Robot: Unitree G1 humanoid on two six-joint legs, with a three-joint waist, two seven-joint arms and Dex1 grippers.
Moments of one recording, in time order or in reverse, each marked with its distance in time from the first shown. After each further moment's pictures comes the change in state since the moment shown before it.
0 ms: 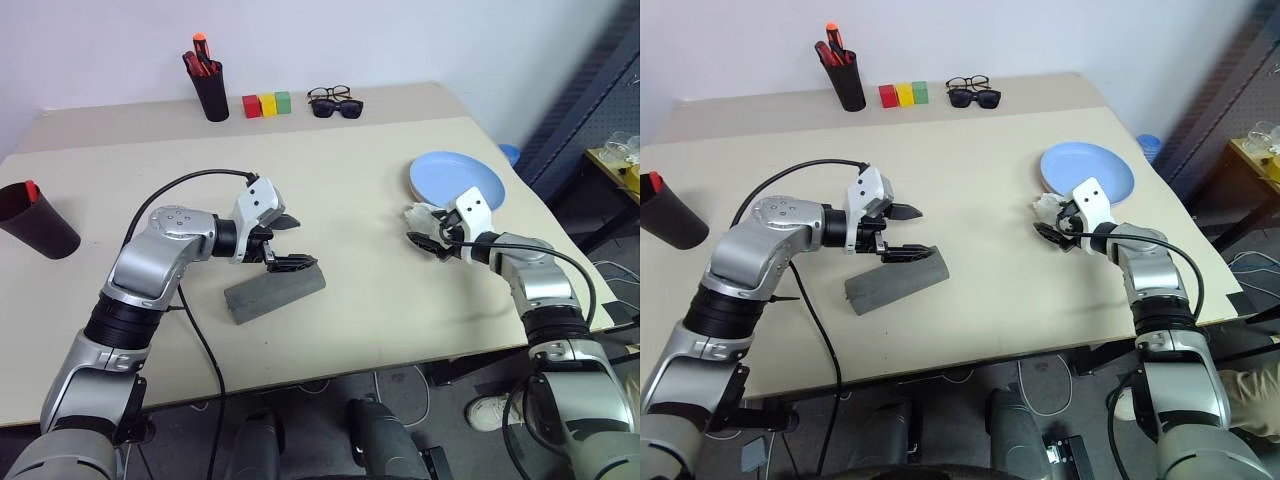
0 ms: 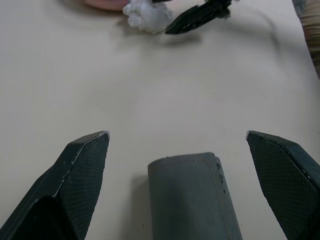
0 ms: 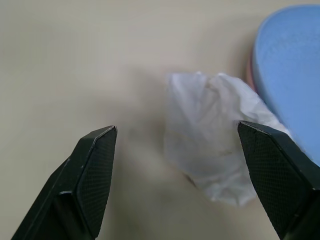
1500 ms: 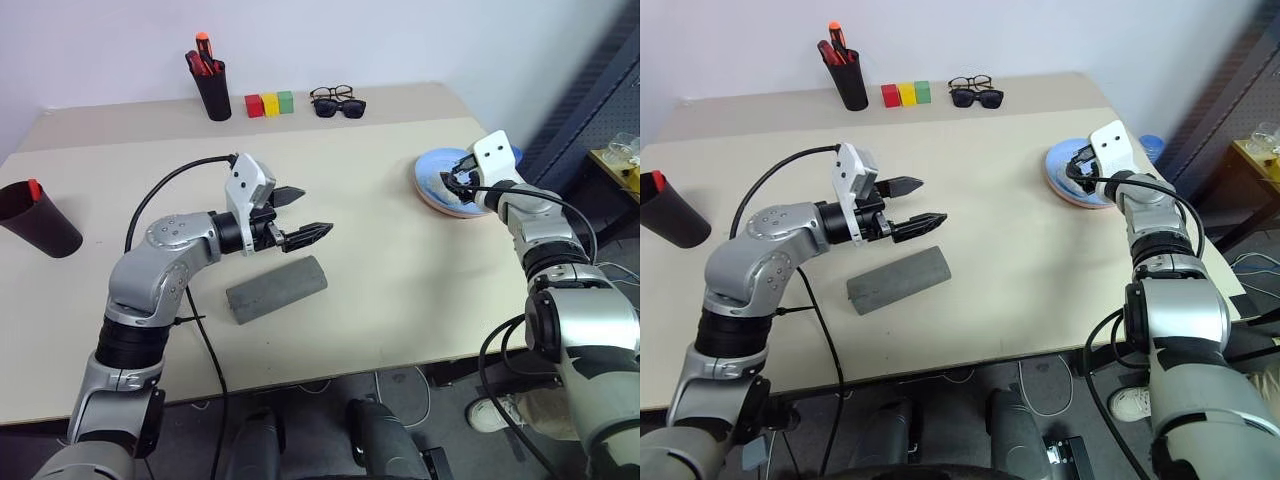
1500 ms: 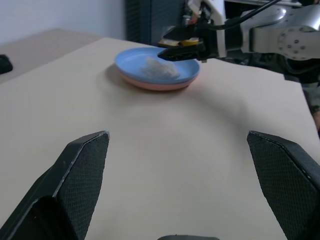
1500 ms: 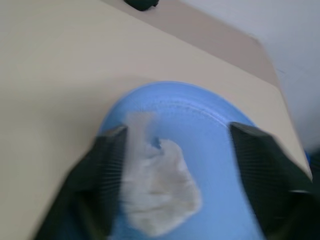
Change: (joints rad) left arm 0.092 -0.130 0.159 -0.153 -0.163 0.009 0.304; right arm -0.444 -0.034 -0.024 0.629 -0.156 -0.320 -0.275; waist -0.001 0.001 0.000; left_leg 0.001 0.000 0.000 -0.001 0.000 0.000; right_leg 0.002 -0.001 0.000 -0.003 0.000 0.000
